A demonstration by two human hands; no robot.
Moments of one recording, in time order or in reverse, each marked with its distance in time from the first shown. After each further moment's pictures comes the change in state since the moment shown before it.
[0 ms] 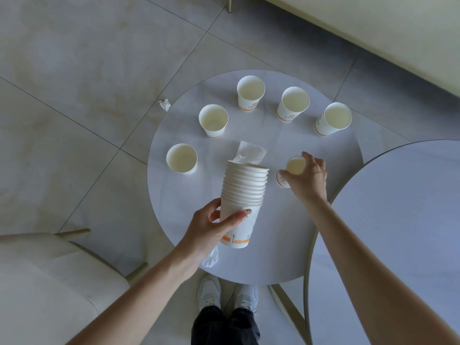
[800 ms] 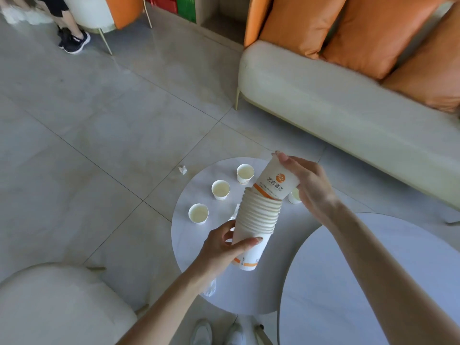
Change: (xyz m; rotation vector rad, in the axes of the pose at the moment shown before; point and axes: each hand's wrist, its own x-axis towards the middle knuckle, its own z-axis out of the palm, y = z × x) left_hand -0.137 0.146 0.019 0.038 -0.032 0.221; right_hand -0.131 -0.194 -0.239 0.707 -0.390 -0.312
